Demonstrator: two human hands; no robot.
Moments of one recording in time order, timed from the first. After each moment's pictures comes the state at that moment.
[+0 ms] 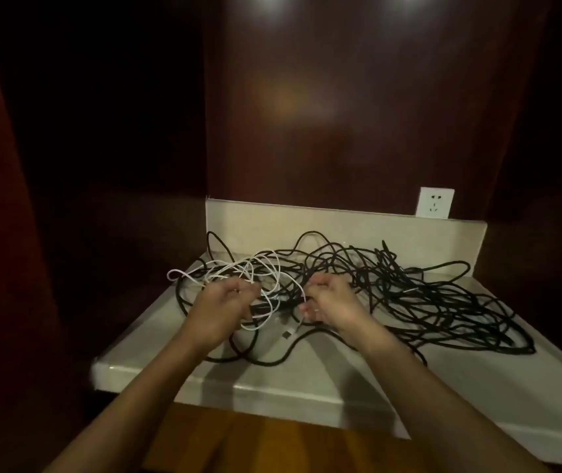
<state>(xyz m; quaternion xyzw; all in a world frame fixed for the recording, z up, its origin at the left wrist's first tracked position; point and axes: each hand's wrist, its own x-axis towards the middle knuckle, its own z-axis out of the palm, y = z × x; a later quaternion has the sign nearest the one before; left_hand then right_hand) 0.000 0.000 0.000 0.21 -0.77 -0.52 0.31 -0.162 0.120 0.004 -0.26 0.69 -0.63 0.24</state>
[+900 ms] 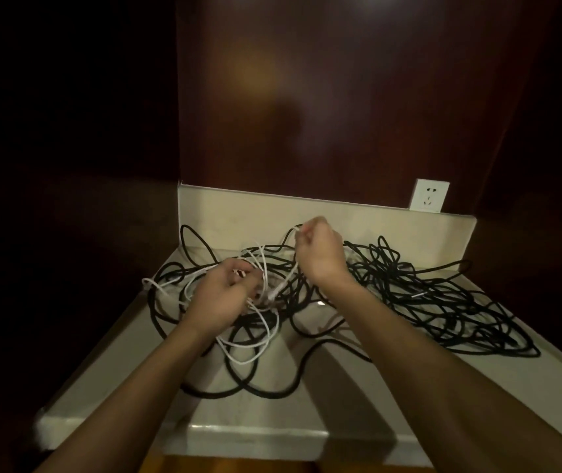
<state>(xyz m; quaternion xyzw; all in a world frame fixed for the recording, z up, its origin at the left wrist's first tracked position) -0.064 -0.063 -0.006 0.21 -0.74 -0.56 0.31 -0.182 0.042 0.054 -0.30 0.83 -0.45 -0.11</state>
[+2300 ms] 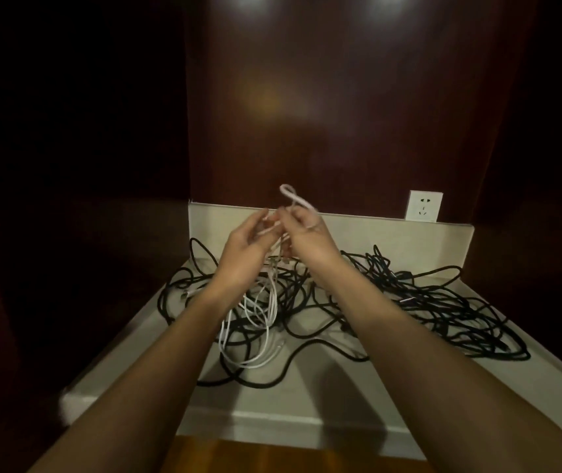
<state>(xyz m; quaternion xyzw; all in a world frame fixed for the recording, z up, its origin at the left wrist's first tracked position) -0.070 -0.007 0.067 0.07 -0.71 -0.59 0.38 -0.166 0.068 0.085 -0.43 0.63 -0.65 0.06</state>
